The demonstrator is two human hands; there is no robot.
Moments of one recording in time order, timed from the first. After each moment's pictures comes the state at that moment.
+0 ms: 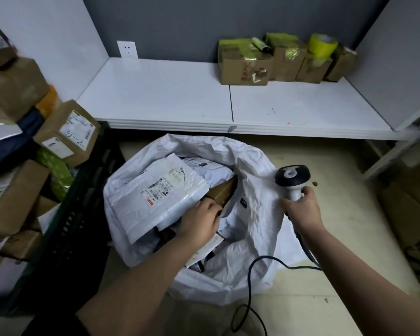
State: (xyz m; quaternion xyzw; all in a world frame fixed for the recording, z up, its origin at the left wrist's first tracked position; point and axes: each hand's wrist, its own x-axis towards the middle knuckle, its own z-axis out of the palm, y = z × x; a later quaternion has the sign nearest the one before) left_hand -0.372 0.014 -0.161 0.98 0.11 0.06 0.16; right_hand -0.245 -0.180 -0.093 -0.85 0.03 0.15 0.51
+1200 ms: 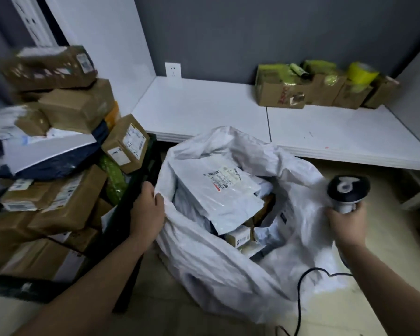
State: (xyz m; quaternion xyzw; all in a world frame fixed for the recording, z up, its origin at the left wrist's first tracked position) left_hand -0.487 0.146 -0.083 0.79 0.43 0.29 0.32; right_hand -0.239 -0.154 -0.084 -0.85 0.05 0.02 0.53
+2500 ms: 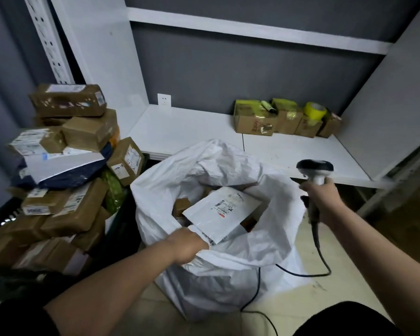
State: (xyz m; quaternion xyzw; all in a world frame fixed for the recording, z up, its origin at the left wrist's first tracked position) left_hand -0.491 0.052 -0.035 0.98 -0.04 -0.18 -0.05; right_hand -0.272 -0.169 0.076 -0.80 0.01 0.13 0.59
